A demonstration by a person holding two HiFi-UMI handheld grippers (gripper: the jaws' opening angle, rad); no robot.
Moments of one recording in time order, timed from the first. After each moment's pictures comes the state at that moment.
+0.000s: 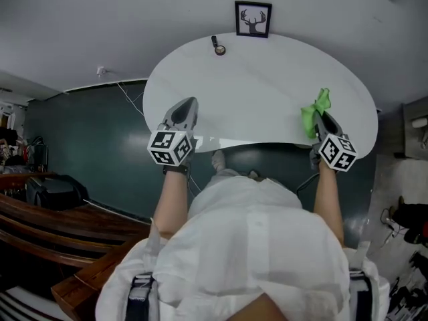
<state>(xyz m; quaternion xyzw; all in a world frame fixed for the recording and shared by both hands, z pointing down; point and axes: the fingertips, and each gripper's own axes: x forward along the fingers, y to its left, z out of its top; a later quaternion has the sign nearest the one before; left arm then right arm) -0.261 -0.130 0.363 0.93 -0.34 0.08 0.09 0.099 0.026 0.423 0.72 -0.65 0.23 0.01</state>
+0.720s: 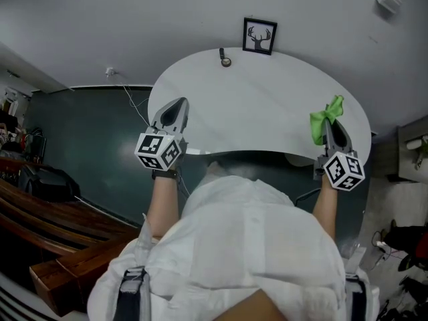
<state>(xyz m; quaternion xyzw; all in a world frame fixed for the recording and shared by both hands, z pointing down) -0.284 -0.113 0.307 0.93 -0.37 0.03 0.04 0.105 0.047 0.333 0.73 -0.68 0.11 -0.03</state>
